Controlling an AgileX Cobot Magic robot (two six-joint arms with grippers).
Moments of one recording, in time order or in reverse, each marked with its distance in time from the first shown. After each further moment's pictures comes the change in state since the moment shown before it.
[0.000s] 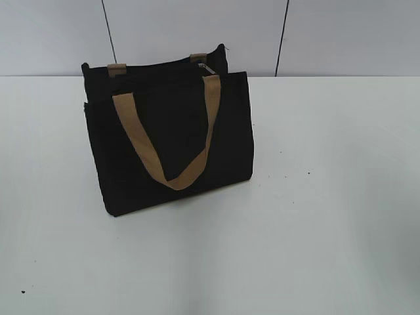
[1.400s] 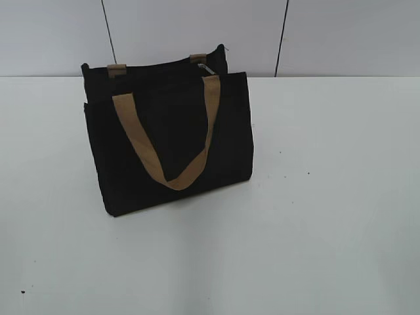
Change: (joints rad) left arm 0.020 -0.573 0.198 -0.058 0.164 -0.018; right arm 0.000 -0.889 0.465 0.222 0.040 -0.051
